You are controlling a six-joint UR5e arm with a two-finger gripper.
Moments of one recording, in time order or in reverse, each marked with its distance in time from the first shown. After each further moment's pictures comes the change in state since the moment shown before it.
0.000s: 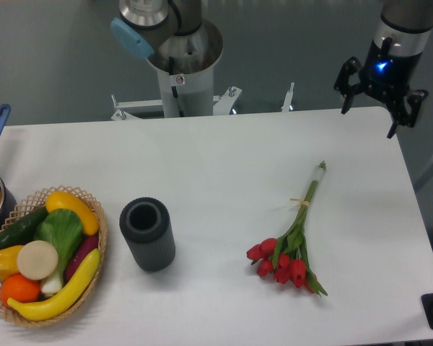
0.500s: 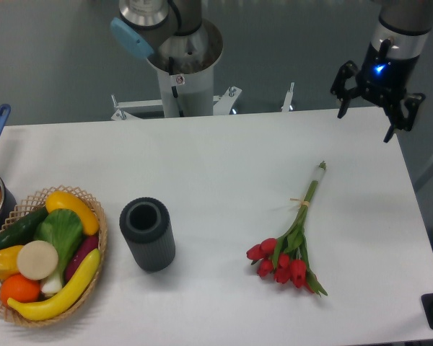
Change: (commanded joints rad) arm -0.018 -0.003 -0.060 0.072 -0.018 -0.150
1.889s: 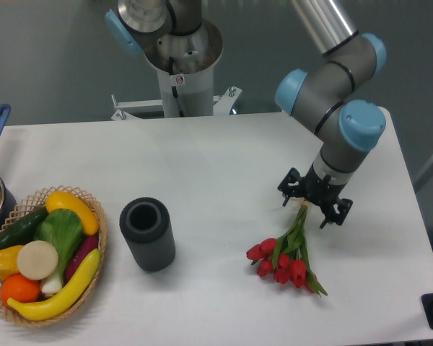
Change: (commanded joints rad) arm -0.176 -0.345 -0.155 0.353 0.003 -0.184
